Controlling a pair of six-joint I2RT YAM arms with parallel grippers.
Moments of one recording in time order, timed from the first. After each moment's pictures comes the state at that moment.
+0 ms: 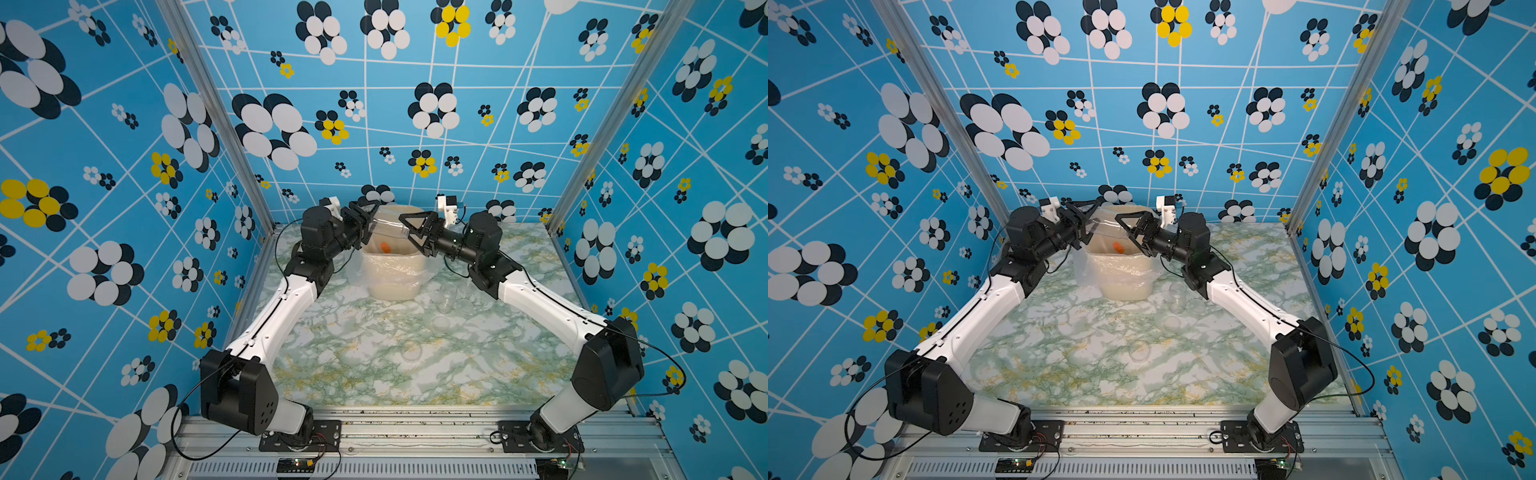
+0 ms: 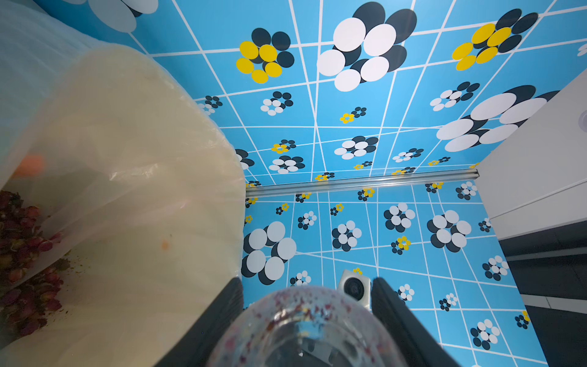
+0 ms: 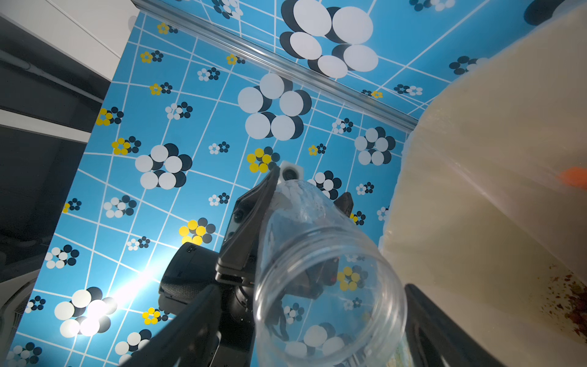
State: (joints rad) left arm -0.26 1.45 1.28 0.14 0.43 -1.42; right arm 0.56 1.63 1.37 0.32 -0.50 1.19
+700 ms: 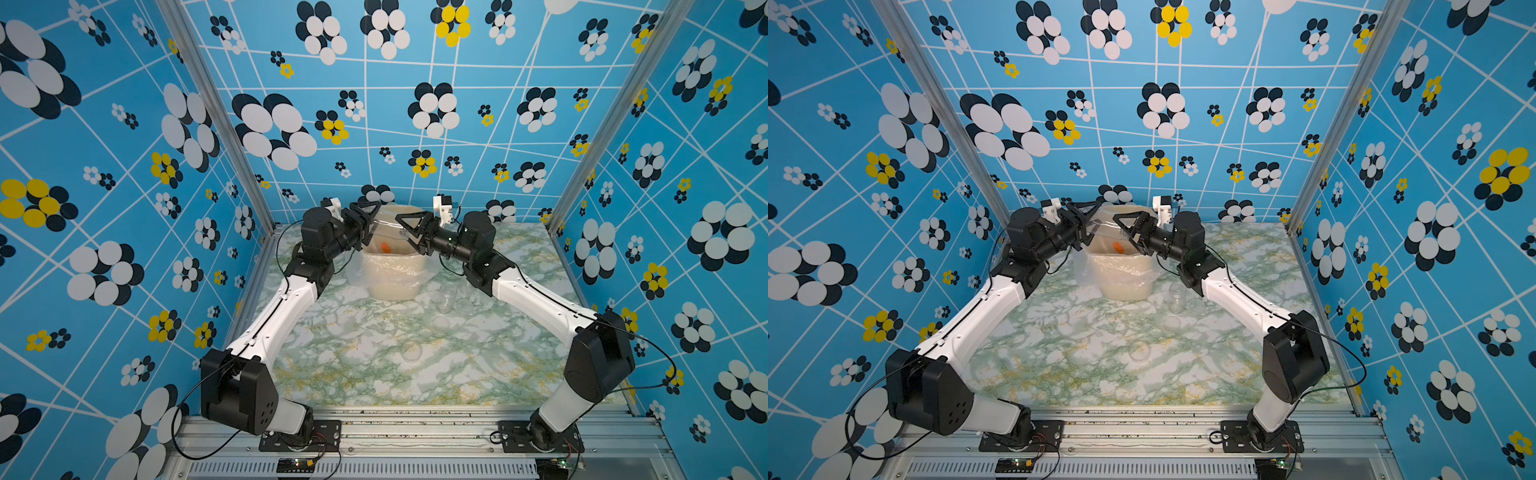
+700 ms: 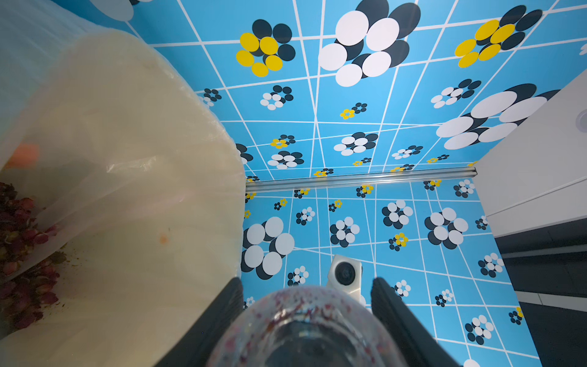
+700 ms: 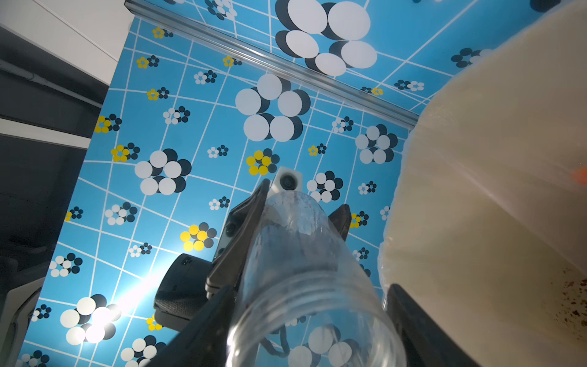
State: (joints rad) left arm -0.26 1.45 1.26 0.16 0.45 -1.44; right arm 0.57 1.68 1.39 0.35 -0.50 1.23
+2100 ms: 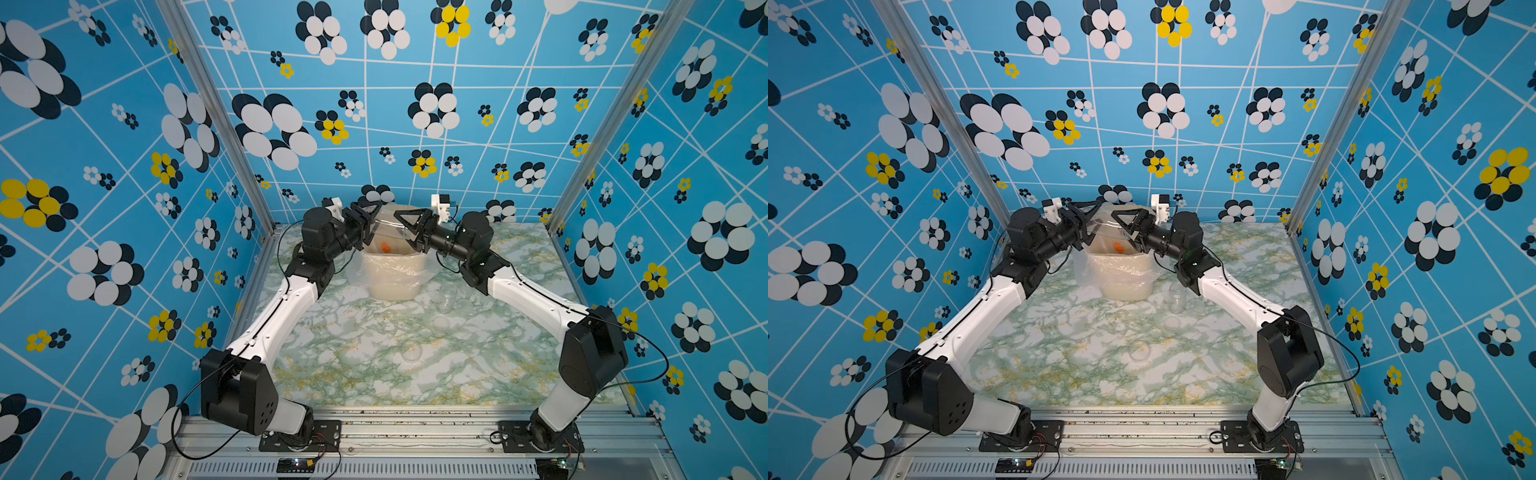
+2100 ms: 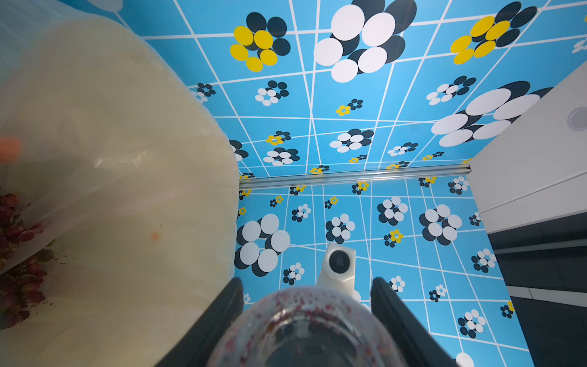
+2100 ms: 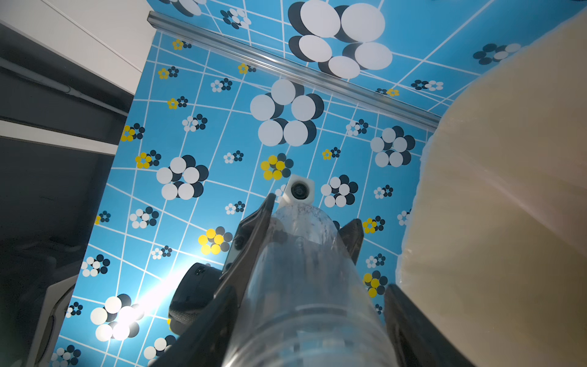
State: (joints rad) left arm -0.27 1.45 1.26 0.17 0.46 -1.46; right arm 0.58 1.73 1.41 0.45 -0.51 1.30
